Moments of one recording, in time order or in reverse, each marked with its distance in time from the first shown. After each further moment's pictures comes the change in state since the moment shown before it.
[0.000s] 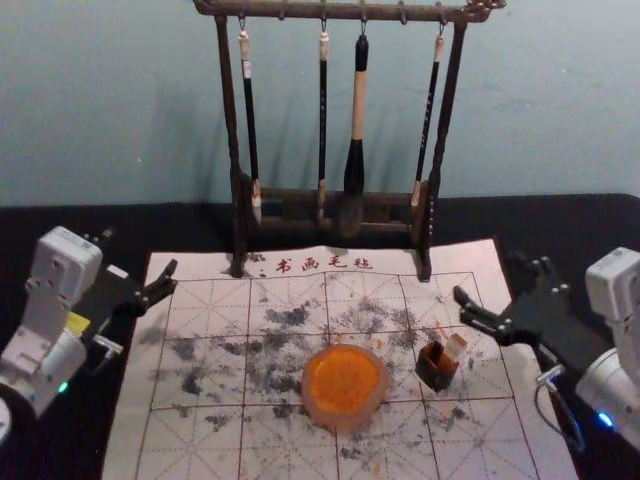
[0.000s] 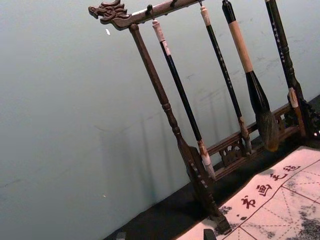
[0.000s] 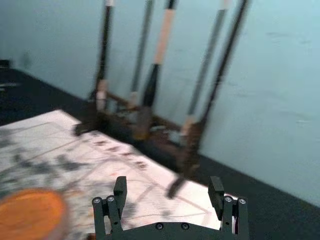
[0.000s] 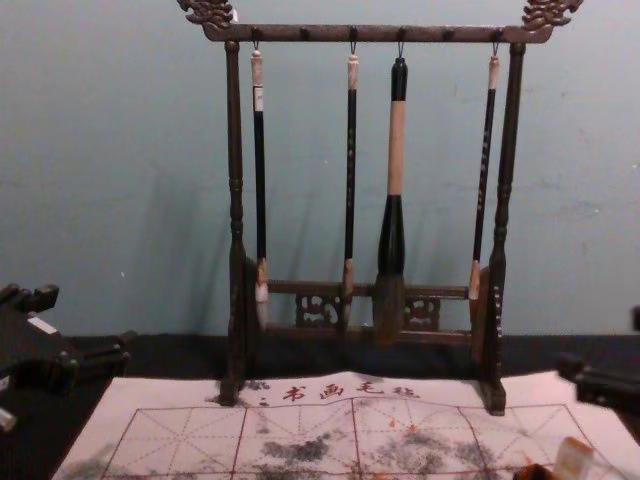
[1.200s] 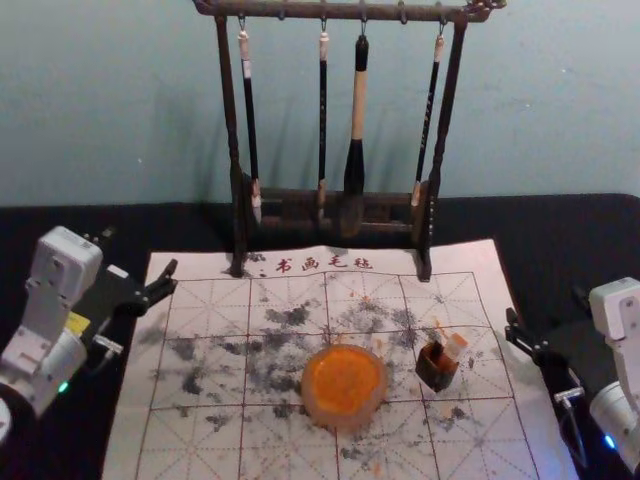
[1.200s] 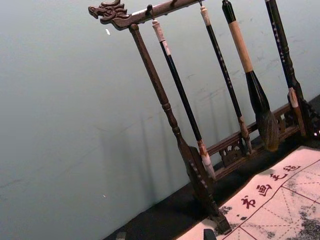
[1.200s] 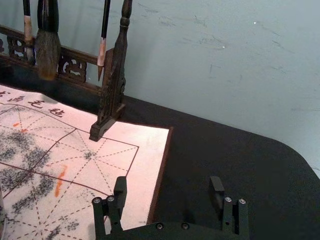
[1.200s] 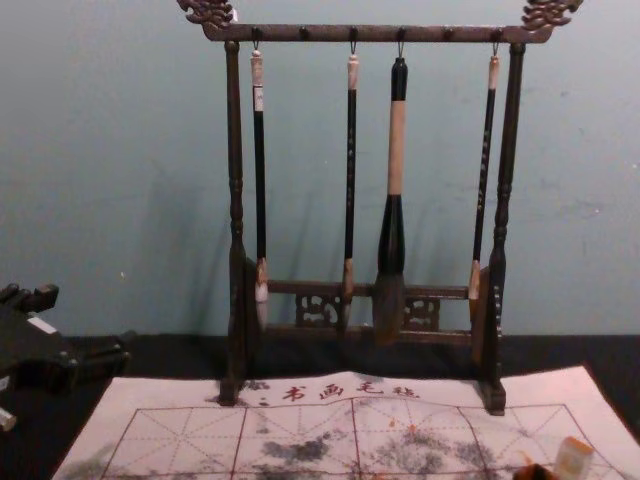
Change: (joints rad) left arm 0.000 0.000 0.000 0.000 0.000 0.000 0.000; right arm -0.021 -0.124 0.088 0.130 -0.157 0.053 -0.229
